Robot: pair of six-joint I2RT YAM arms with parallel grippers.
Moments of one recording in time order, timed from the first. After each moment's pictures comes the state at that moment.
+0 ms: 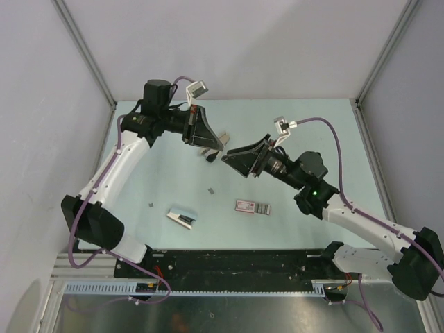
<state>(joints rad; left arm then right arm) -0.34 1.52 1.58 -0.58 1.42 -0.37 0.77 1.09 0.80 0.57 -0.30 0.82</state>
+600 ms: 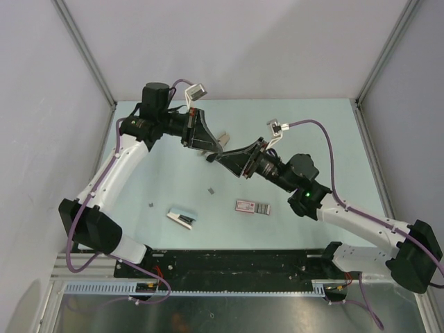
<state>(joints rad) -0.34 1.48 1.53 -0.54 1.42 -0.40 0.86 1.14 0.82 0.60 -0.20 0.82</state>
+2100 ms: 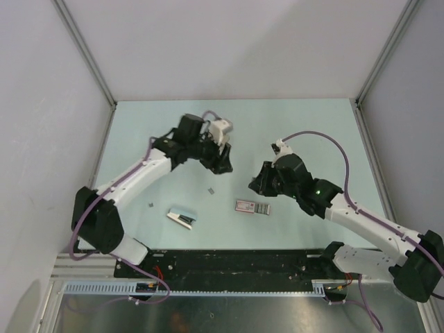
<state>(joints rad) -0.51 1.49 1.27 -0.49 0.54 0.02 0.79 1.06 0.84 -0.32 0.02 0.74</state>
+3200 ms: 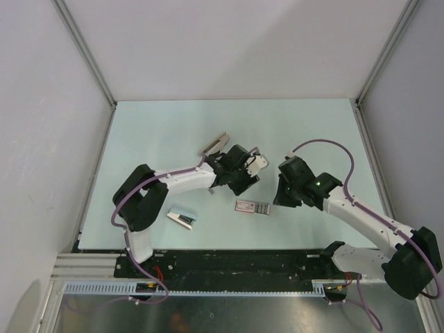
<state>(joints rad) -0.84 1.85 1.23 -0.31 0.05 0.23 0.66 1.13 0.85 -0.75 0.07 0.75</state>
